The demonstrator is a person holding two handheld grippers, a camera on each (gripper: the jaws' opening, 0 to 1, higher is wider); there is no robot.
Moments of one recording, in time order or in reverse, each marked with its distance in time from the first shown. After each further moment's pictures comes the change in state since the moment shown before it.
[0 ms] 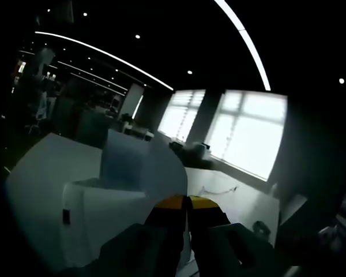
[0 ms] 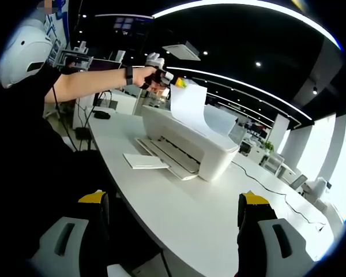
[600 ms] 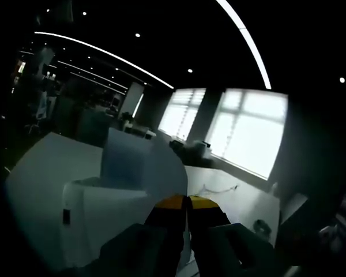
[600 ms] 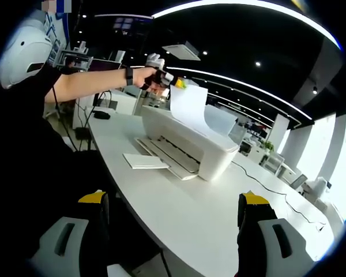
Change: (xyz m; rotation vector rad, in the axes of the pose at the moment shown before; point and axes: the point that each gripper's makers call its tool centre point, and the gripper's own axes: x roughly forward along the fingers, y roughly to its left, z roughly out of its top) left arm 0.002 0.004 -0.002 0.000 0.011 0.003; right arm 0.001 0.001 -0.001 0.002 0.003 0.001
